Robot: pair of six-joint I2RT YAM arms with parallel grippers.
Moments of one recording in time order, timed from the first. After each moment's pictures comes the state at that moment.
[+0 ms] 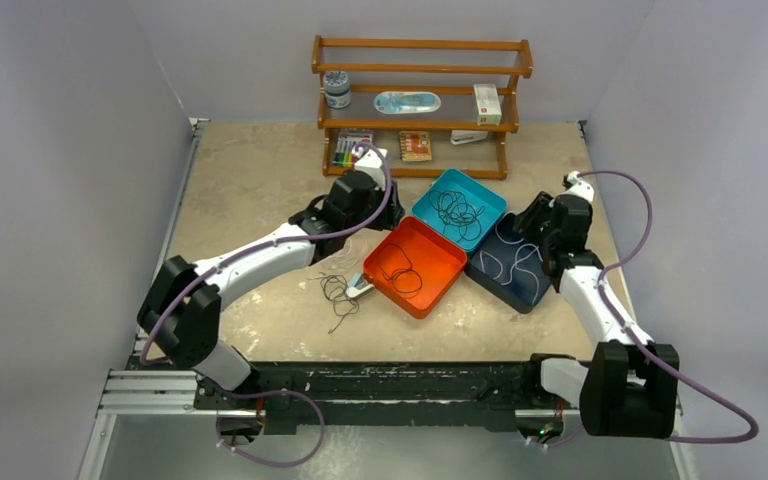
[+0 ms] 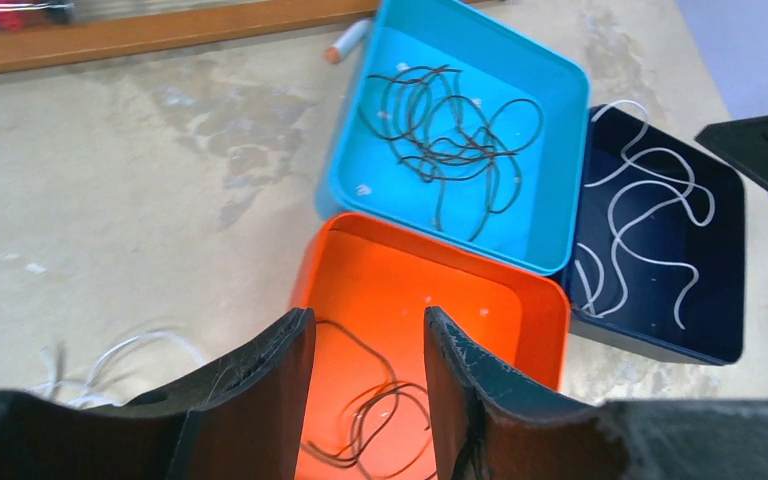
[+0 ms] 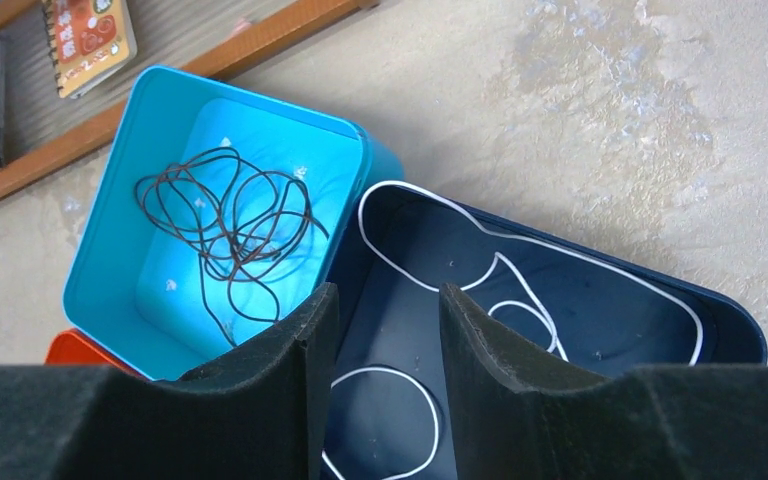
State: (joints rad) left arm -0.73 1.58 1.14 -0.02 -0.09 -0.43; right arm -0.05 1.13 0.64 -0.01 0.04 0.45
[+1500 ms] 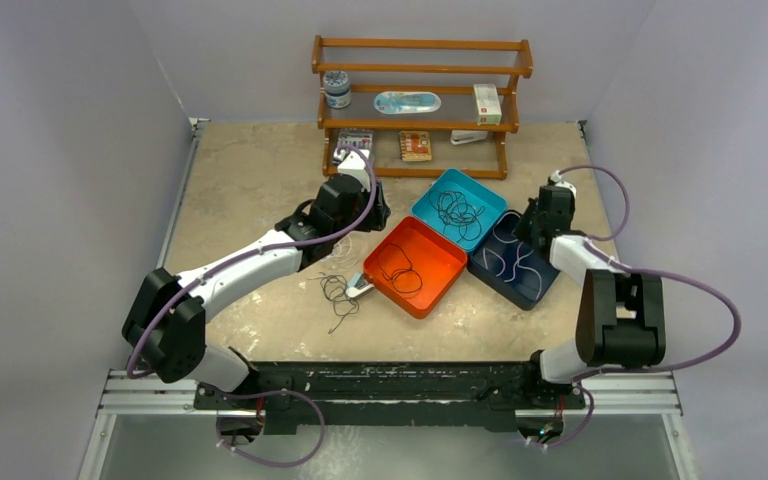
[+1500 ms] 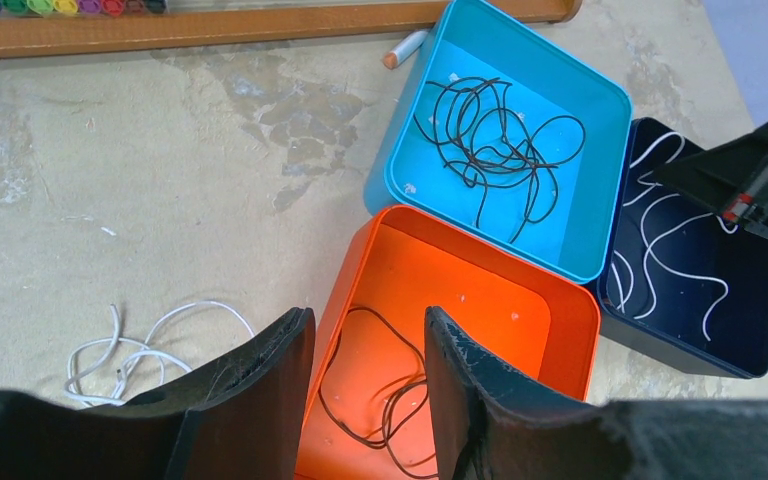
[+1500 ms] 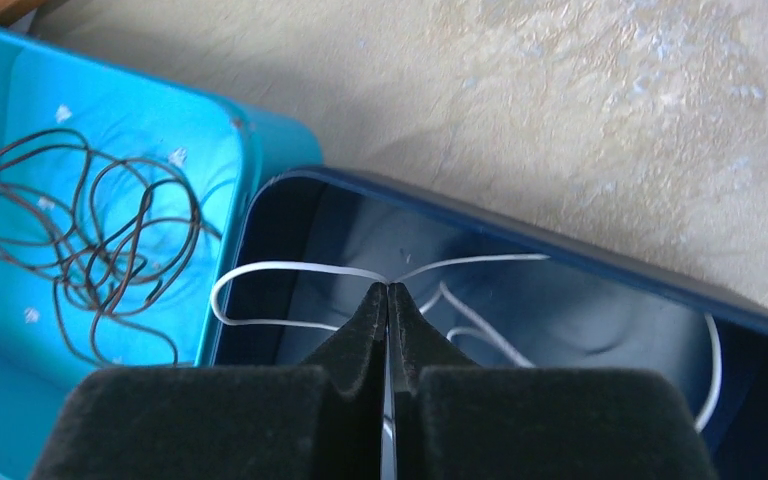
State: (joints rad) left arm -0.70 1.47 1.06 -0.05 -0.17 -0.46; right arm -0.05 1.52 0.76 -0.01 0.08 0.42
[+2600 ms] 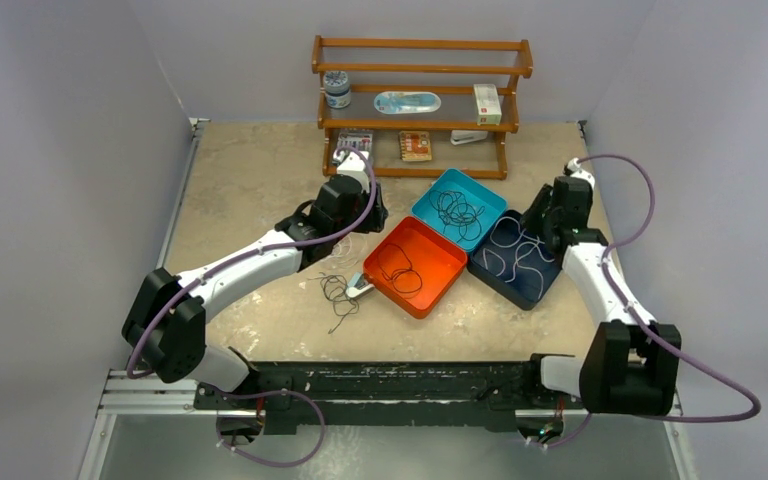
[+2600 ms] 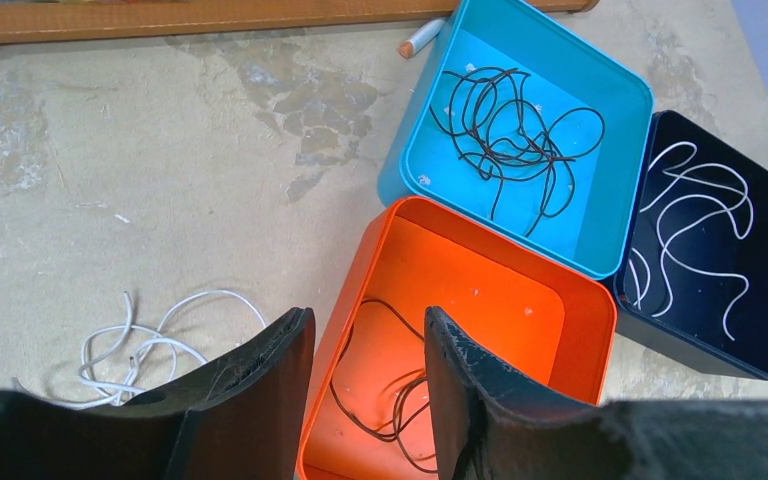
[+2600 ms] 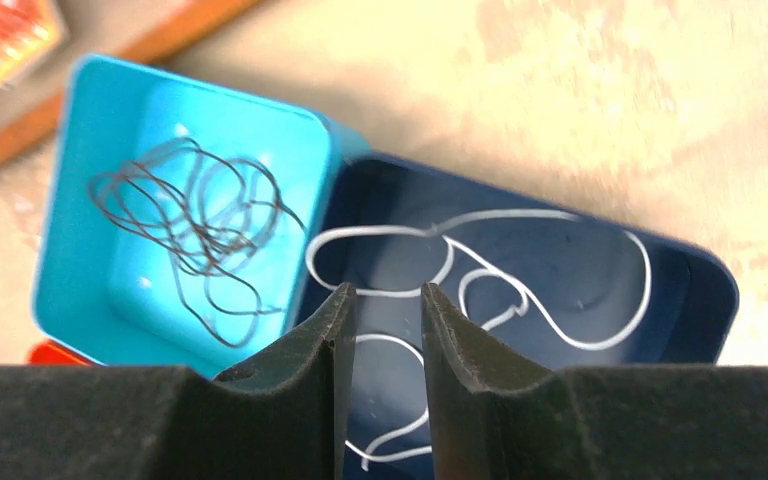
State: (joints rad) left arm -0.70 1.47 1.05 -0.07 -0.19 -0.46; right arm -0.05 1.25 0.80 -0.27 0.09 0.45
